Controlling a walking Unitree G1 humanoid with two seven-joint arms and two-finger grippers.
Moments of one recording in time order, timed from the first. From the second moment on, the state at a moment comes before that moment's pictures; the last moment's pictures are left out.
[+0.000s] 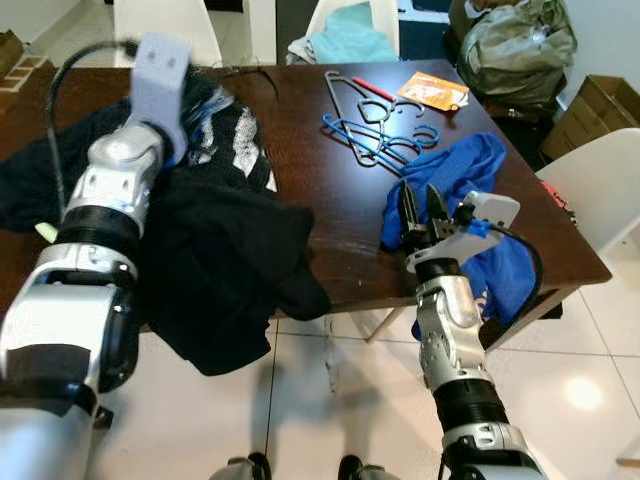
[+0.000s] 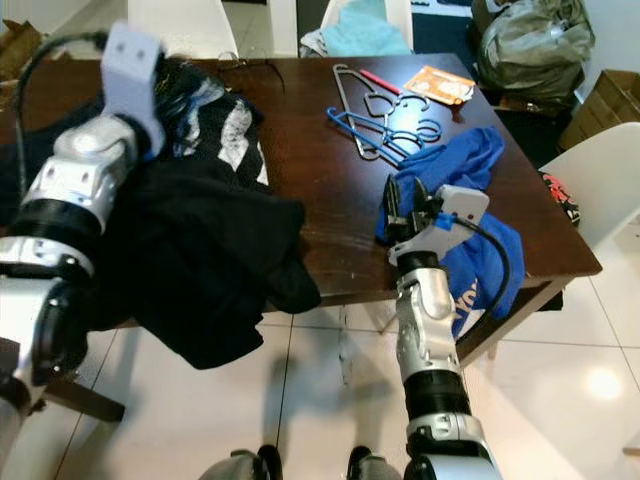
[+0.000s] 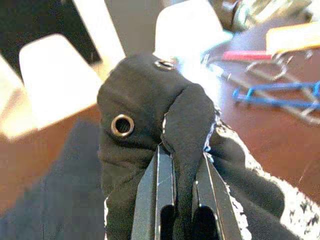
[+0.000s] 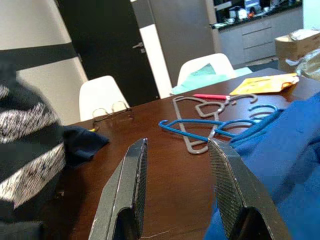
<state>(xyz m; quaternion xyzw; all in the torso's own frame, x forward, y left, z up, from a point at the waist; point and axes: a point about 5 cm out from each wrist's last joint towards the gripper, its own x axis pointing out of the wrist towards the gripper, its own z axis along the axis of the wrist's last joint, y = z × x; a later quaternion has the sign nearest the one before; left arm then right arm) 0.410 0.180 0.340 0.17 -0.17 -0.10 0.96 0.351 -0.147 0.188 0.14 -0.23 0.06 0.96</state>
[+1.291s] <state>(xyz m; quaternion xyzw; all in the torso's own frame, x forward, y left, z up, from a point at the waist) 0.308 0.113 0.314 0.06 -0.30 -0.18 0.93 0.342 -0.116 0.199 0.15 -0.21 0.13 0.96</state>
